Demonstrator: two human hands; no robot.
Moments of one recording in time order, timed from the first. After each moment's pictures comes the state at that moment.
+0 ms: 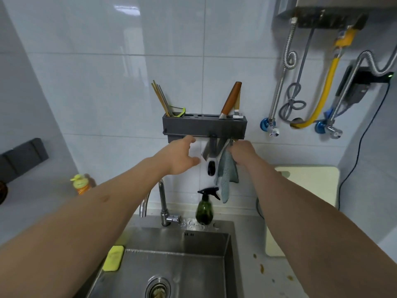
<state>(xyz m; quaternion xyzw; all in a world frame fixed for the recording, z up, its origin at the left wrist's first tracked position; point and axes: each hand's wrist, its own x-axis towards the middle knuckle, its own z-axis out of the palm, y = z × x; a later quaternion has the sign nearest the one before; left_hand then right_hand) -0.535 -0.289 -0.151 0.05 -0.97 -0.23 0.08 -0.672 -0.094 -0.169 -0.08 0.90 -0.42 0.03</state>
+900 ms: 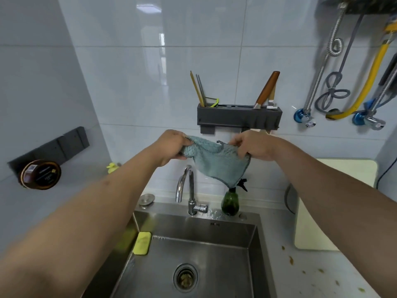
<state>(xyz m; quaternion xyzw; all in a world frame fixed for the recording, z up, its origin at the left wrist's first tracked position) -0.477 -0.386 -0.161 0.16 -0.77 -0.61 0.10 -0.610 -0.138 -0.147 -0.32 0.82 -0.41 0.25</state>
